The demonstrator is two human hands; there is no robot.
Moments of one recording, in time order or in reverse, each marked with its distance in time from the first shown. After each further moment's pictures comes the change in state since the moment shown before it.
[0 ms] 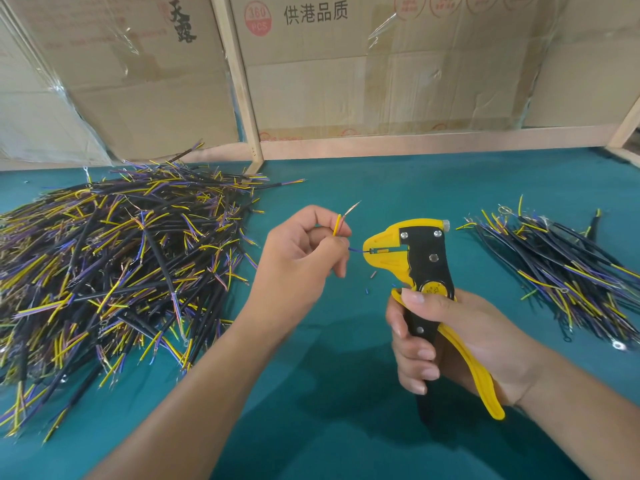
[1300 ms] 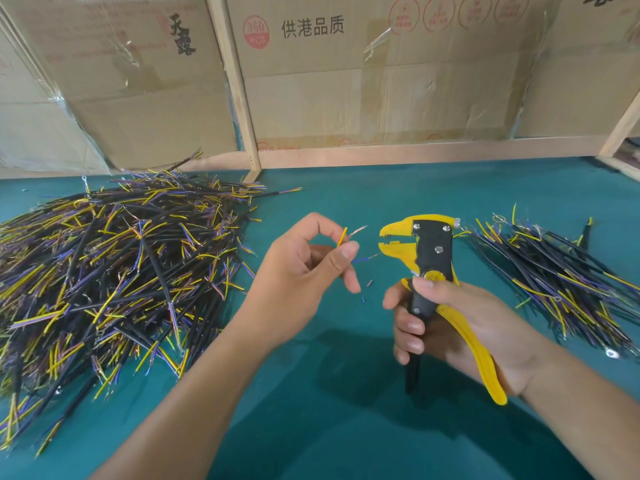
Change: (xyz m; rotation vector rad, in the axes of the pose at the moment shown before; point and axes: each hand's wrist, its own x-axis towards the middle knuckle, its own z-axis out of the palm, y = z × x) left_hand 0.000 0.001 -0.009 0.070 -0.148 -0.028; right_hand 0.004 -0.010 -0.014 0.013 0.149 -0.069
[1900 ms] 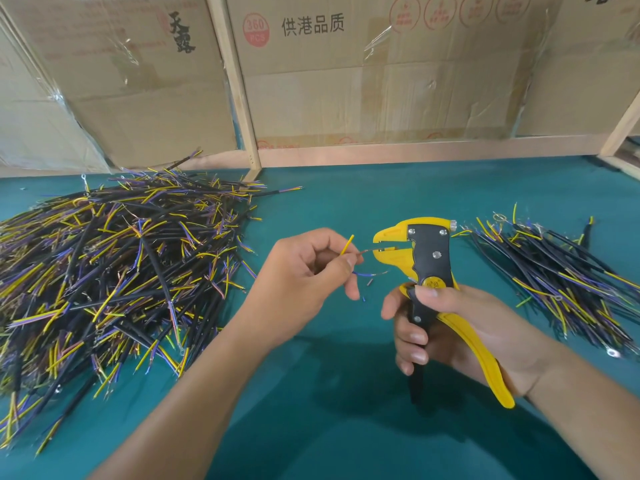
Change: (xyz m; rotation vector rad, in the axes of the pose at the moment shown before) left_hand -0.001 -0.002 0.000 0.061 -0.036 -0.008; right_hand -0.003 0.001 -0.006 -0.021 -0.117 0.032
